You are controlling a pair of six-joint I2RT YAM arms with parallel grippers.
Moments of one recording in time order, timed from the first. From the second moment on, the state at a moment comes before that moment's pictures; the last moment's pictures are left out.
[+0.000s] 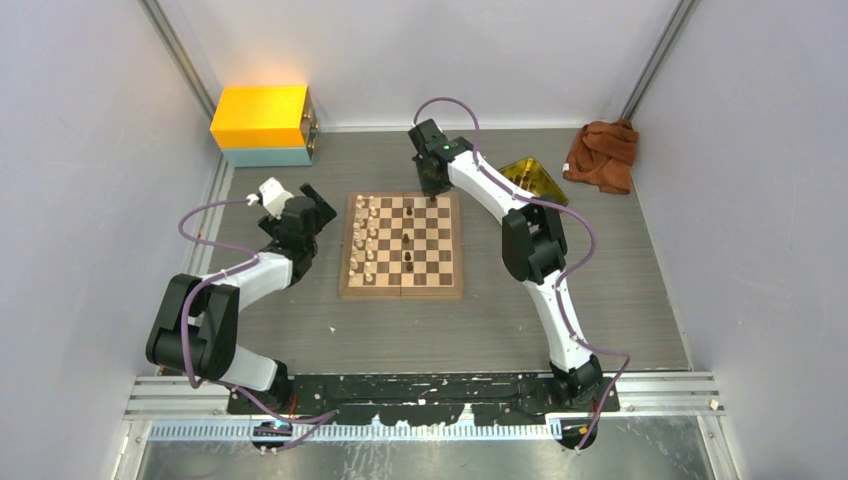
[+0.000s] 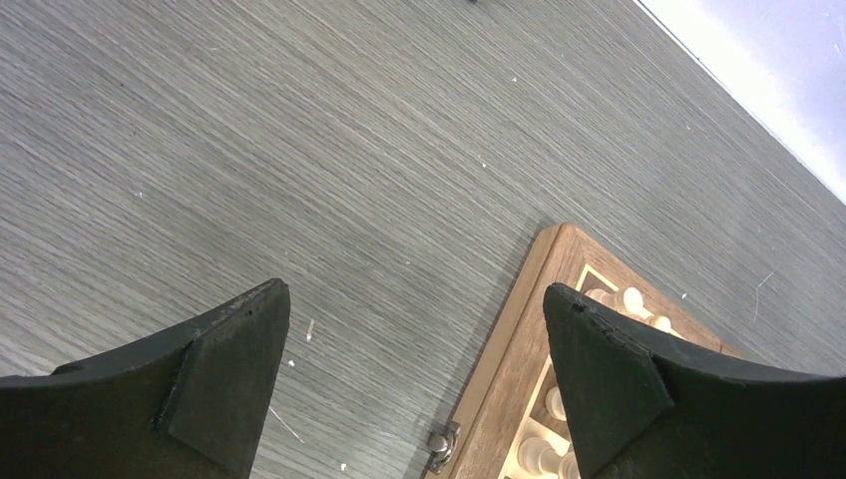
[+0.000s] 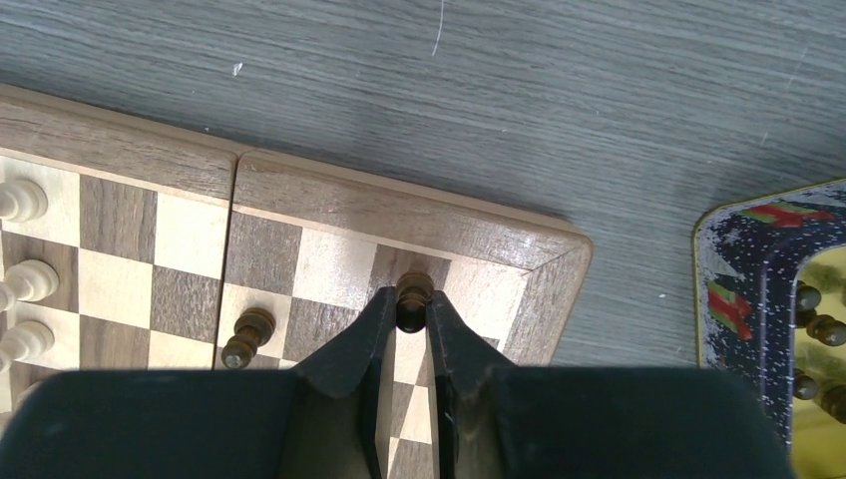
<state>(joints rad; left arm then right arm) -0.26 1.45 0.65 0.34 -0.54 -0.70 0.56 2.35 2.15 -0.79 0.19 0.25</state>
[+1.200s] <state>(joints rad) -0.27 1.45 0.65 0.35 -0.55 -0.68 0.56 2.35 2.12 -0.78 0.15 0.27</state>
